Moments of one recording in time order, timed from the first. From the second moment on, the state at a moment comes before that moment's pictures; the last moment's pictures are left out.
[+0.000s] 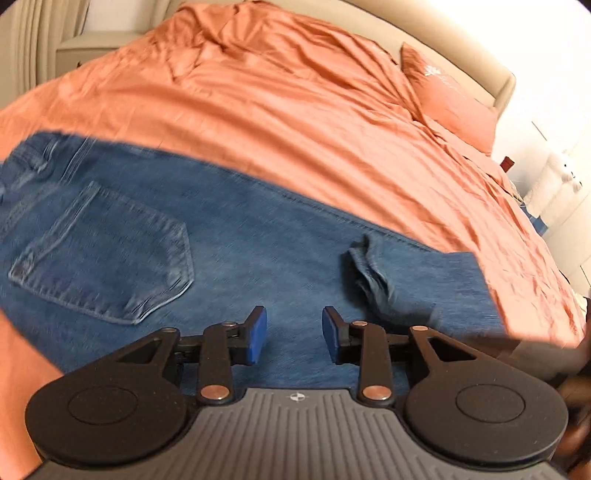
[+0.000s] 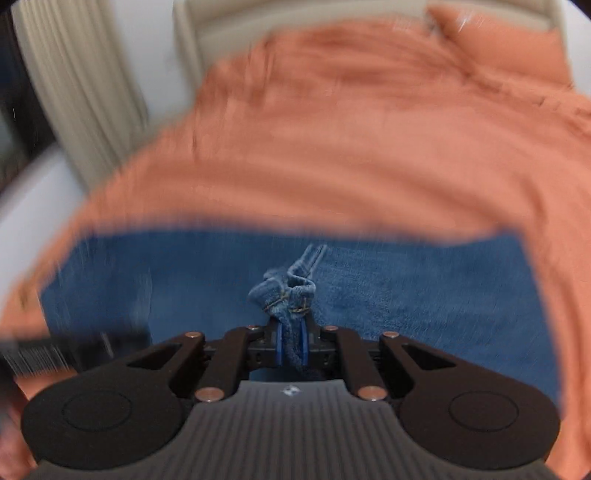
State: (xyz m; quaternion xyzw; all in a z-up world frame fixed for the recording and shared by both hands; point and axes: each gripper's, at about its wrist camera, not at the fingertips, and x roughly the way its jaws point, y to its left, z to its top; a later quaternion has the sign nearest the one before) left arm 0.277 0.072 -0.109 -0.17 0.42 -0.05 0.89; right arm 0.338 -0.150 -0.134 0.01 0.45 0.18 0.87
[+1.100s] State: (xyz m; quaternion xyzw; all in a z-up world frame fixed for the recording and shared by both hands) left arm 0.379 0.058 -0.175 -0.34 0.46 -0.13 0.81; right arm 0.360 -0.268 -0.132 0.00 0.44 0.15 0.88
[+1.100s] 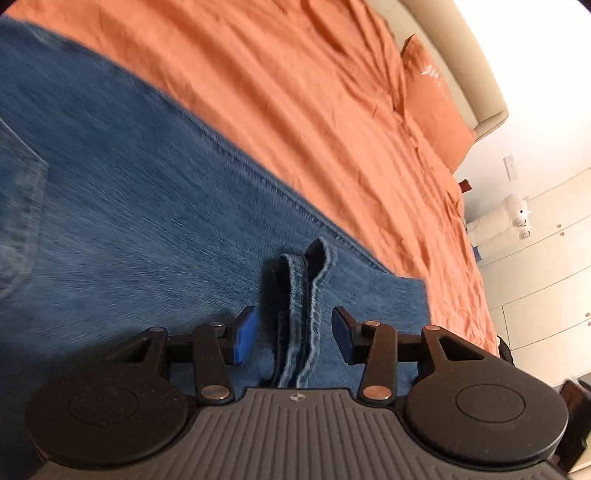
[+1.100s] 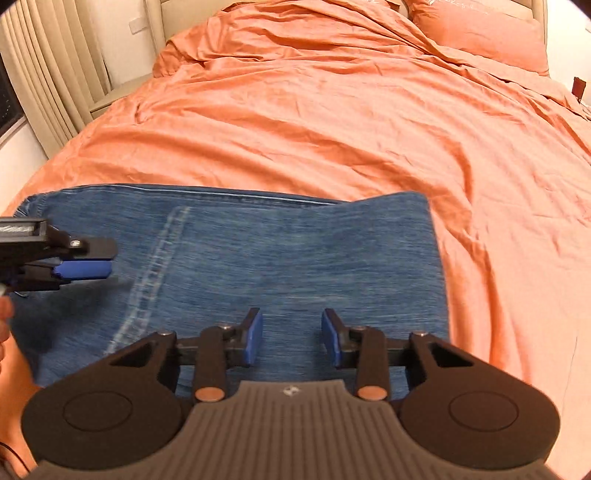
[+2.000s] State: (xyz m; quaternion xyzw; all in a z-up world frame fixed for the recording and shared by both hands) left arm 0.403 0.029 -0.153 -0.15 0.42 -0.12 0.89; right arm 0.406 -0.337 -0.147 0.02 0.39 0.12 0.91
